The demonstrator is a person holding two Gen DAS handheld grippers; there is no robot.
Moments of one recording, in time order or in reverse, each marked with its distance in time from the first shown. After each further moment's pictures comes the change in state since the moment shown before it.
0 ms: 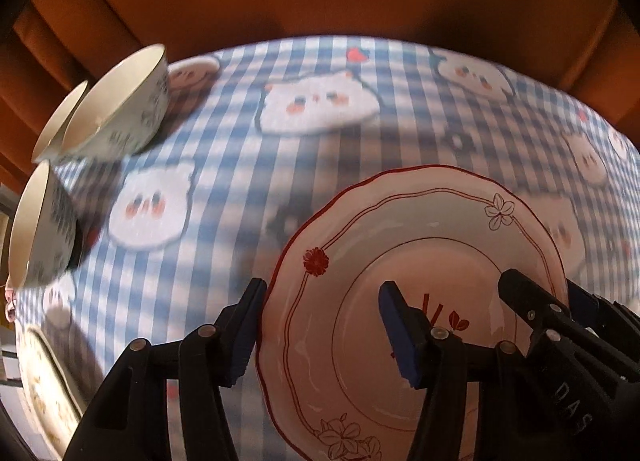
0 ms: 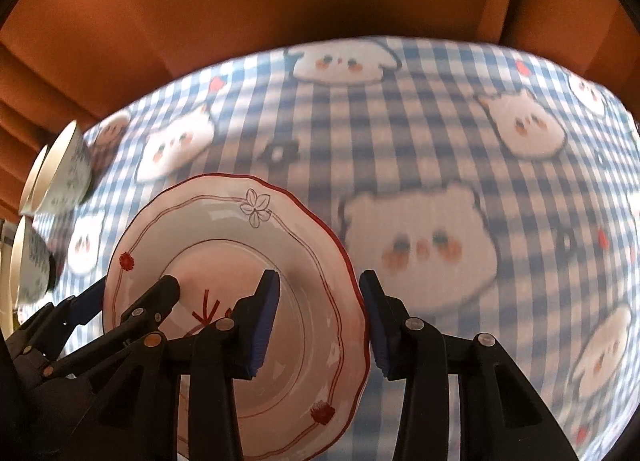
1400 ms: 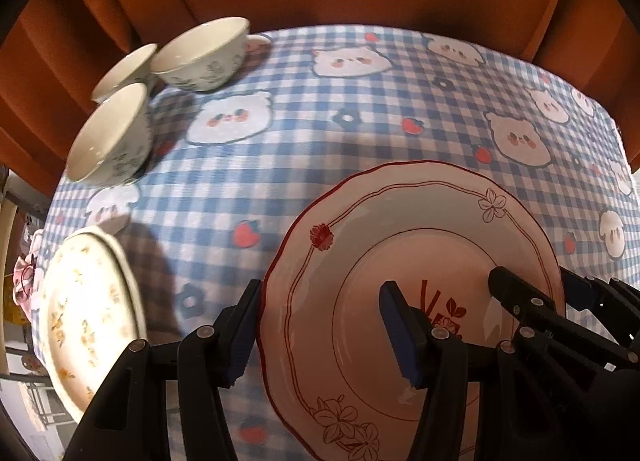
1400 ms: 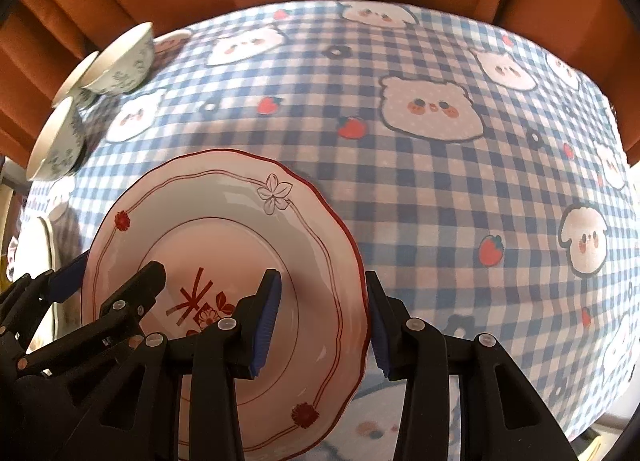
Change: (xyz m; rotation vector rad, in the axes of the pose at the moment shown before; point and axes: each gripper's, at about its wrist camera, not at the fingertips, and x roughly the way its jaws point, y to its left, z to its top) left arm -0.078 0.063 -0.103 0.016 -0.024 -0.015; right arm -0.061 0.052 -0.116 -0.117 0.050 -0.050
